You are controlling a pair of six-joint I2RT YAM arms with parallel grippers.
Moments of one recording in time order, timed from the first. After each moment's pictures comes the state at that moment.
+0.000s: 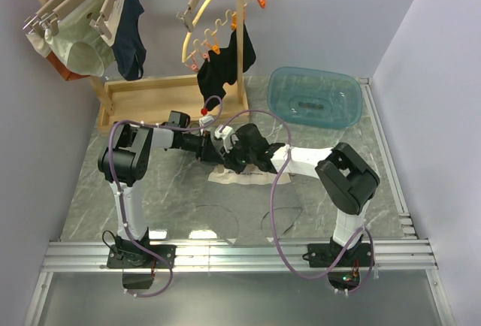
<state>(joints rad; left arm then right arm) -0.22 2.04 1.09 -0.09 1.28 0.16 0.77 1.83 1.05 0.07 -0.30 -0.11</state>
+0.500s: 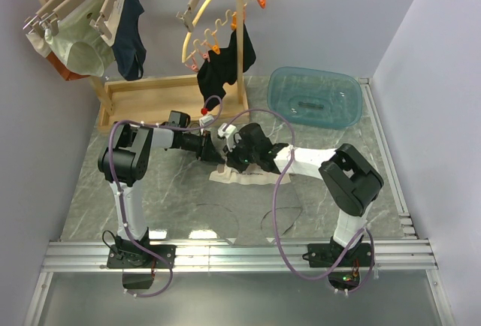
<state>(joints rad) -0.22 2.04 1.09 -0.07 1.27 0.13 0.76 1.80 1.03 0.08 -0.29 -0.11</state>
